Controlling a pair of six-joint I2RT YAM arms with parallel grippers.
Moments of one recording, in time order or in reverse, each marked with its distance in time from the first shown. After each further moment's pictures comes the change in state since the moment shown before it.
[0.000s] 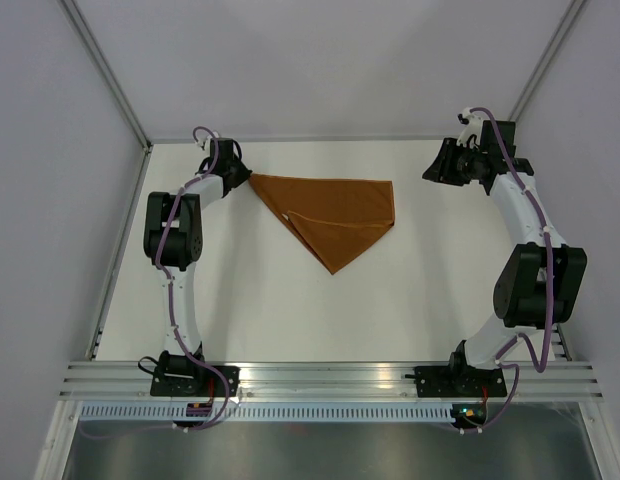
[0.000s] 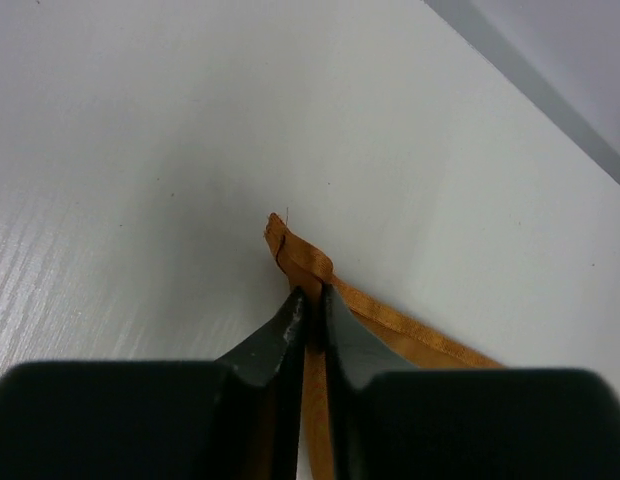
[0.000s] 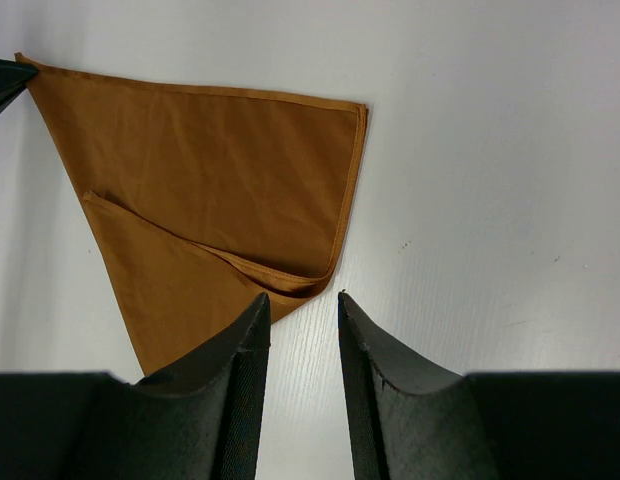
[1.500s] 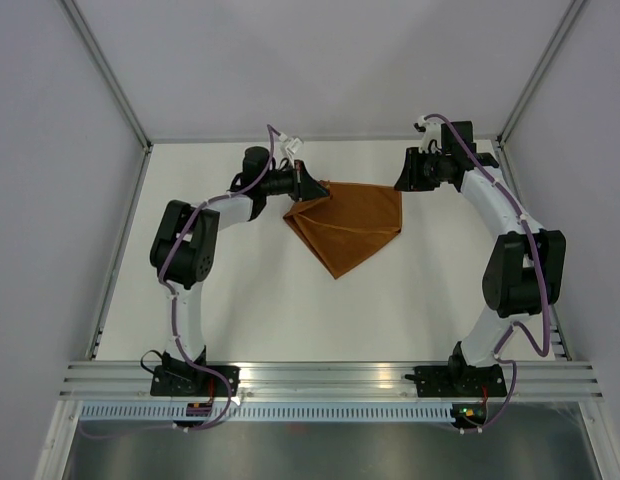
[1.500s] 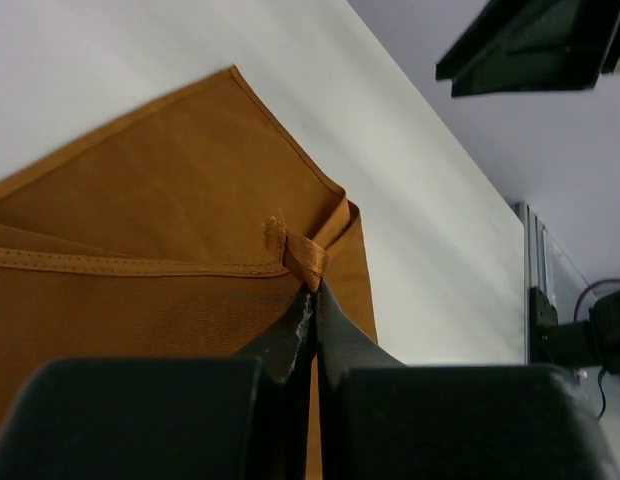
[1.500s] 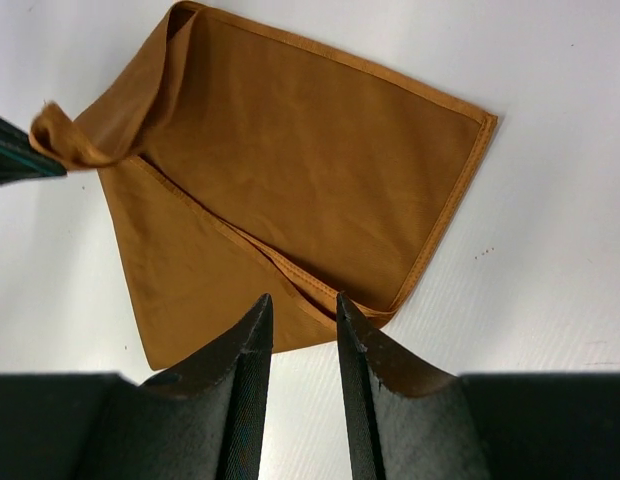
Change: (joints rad) left arm -0.225 -0.171 -0.275 0.499 0.961 0.208; right arm 0.171 0.086 0.045 -0.063 0.040 -0.079
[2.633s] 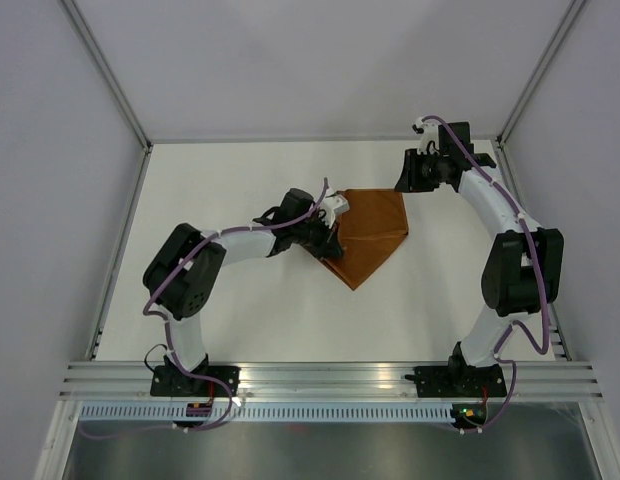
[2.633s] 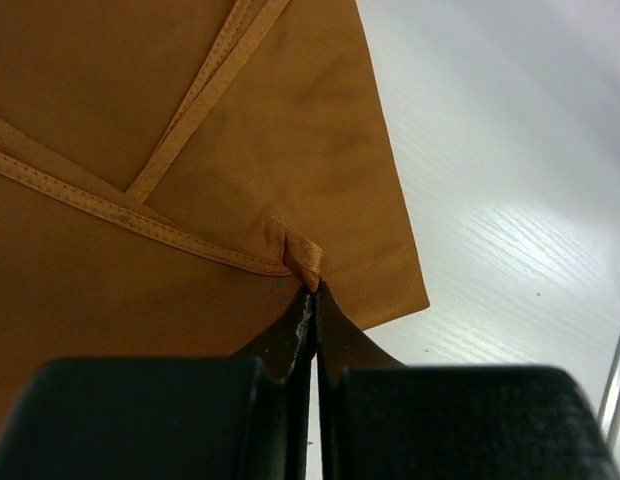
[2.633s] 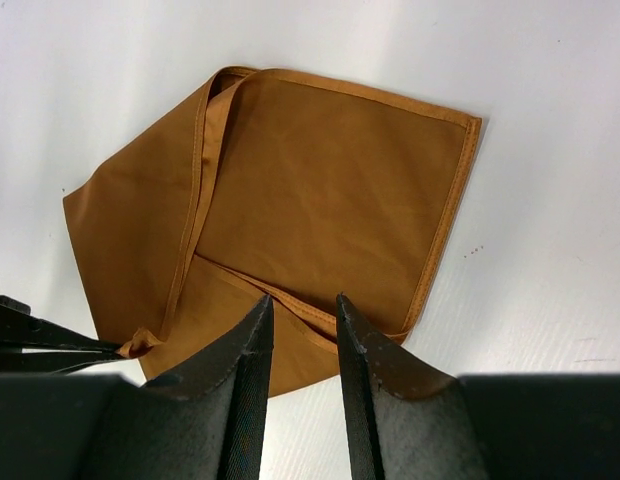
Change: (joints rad) left arm -0.308 -0.229 -0.259 -0.426 -0.306 0.466; right arm 0.008 0.011 0.000 0.000 0.037 -0.008
